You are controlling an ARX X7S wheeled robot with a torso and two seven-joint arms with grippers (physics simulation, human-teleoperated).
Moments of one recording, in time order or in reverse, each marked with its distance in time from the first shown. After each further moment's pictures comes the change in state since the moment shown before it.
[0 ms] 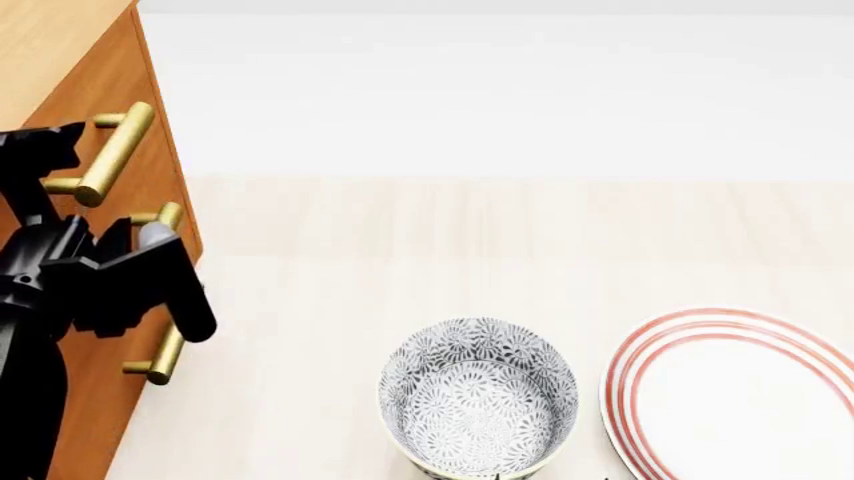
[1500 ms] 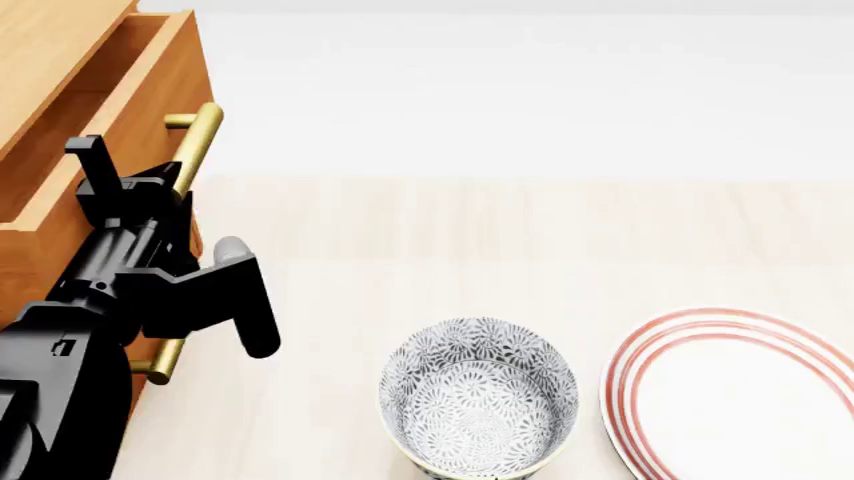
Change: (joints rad) left arm -0.005 0.093 0.047 -0.005 0.072 0.024 0.002; right arm 0.008 0.019 -0.028 0.008 0.031 0.002 0.018
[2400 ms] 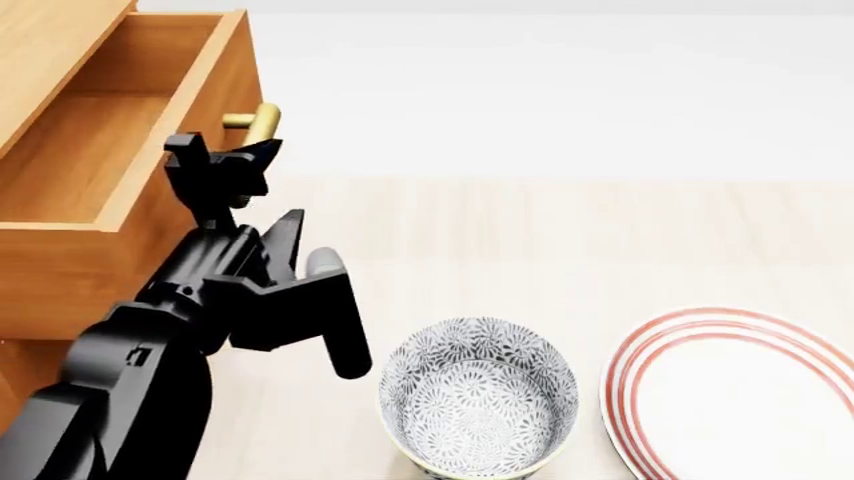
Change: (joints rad) left arm -0.017 0.097 0.061 0.089 -0.043 -0.005 0.023; right arm 0.000 0.011 -0.019 -0.002 0.020 0.001 0.001
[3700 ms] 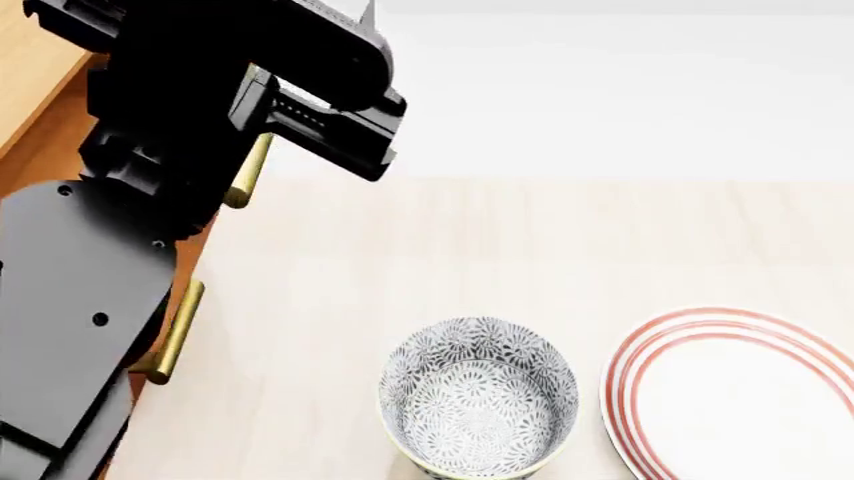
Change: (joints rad) left arm -0.160 0.225 -0.401 0.549 -0.660 -0.533 -0.245; right arm 0.010 0.013 -0.026 0.014 0.006 0.010 0.020
